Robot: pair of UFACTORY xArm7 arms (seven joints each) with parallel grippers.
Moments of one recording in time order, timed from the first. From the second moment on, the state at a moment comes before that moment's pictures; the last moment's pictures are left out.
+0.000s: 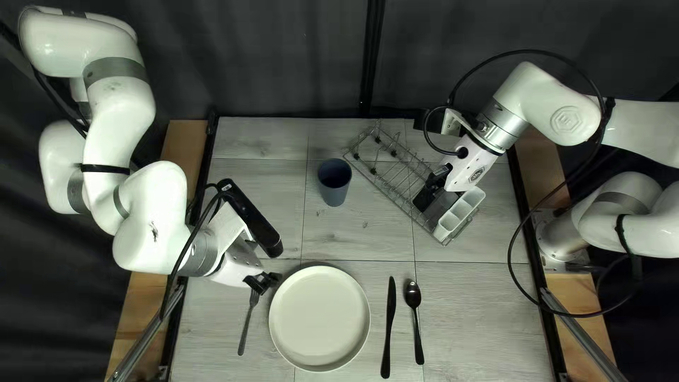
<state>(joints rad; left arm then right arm) 1.70 1.00 -2.54 0.53 1.01 1.44 -2.01 -0.76 -0.60 0.44 0.67 1.01 1.12 0.28</state>
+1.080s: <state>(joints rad) 1.69 1.48 -2.79 0.43 1.07 1.62 -1.35 -0.76 -0.60 0.44 0.67 1.01 1.12 0.28</state>
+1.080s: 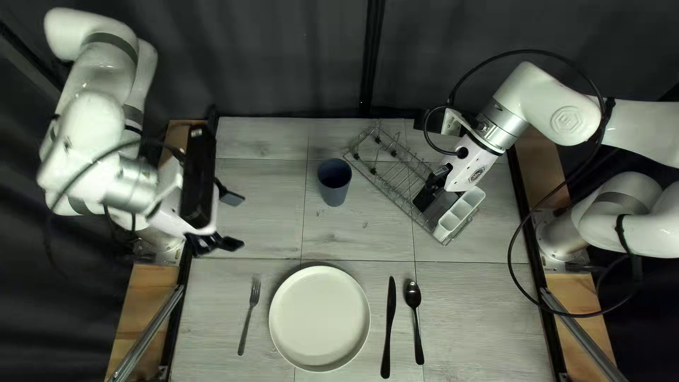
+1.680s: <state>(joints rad) 1.69 1.48 -2.79 0.43 1.07 1.62 -1.35 -0.81 -0.51 0.43 0.74 0.92 1.13 0.27</state>
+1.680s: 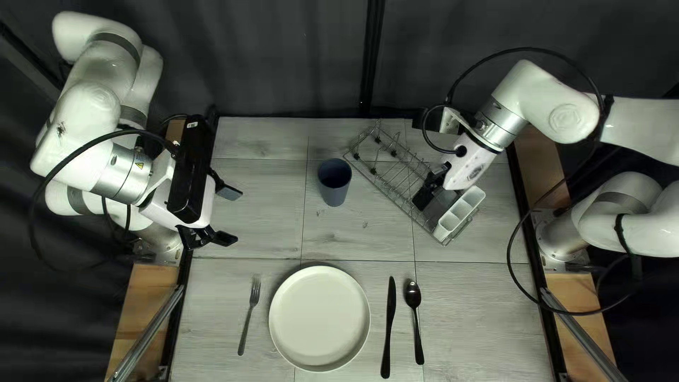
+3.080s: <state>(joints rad) 1.69 1.48 -2.79 0.43 1.07 1.62 -1.35 -0.90 0.17 0.71 1.19 -0.08 0.88 0.86</state>
